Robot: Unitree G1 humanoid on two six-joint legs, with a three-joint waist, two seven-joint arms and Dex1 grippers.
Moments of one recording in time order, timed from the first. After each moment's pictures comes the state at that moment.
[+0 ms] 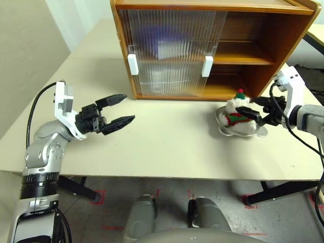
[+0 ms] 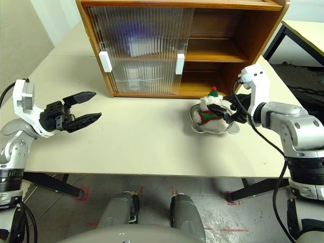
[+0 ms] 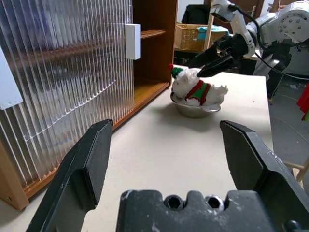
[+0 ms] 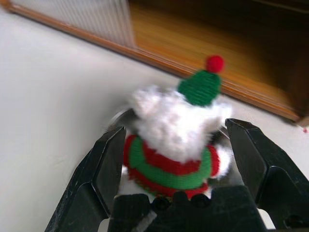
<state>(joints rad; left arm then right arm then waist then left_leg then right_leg) -0.30 0.63 0.22 0.09 -0.62 0.23 -1.27 -0.39 -0.78 -0.13 -0.08 0.38 0.89 0.70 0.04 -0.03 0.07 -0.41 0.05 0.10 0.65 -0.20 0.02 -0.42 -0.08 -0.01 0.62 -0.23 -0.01</state>
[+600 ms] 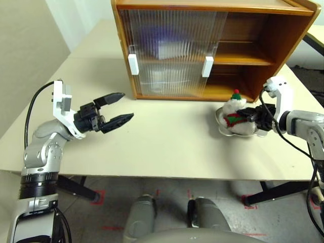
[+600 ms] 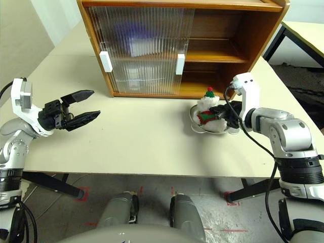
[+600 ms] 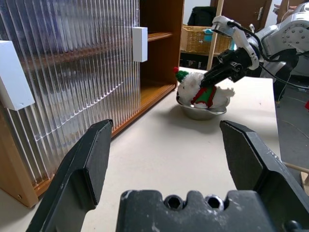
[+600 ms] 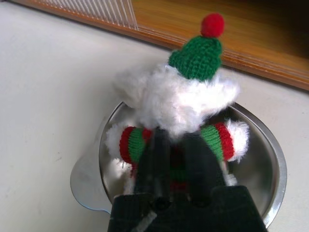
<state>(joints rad) -0.30 0.63 0.23 0.09 -0.62 0.23 -1.24 -0.39 -0.72 -0.10 -0.04 0.38 0.93 0.68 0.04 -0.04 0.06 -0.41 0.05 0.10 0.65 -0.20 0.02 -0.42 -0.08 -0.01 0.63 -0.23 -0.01</state>
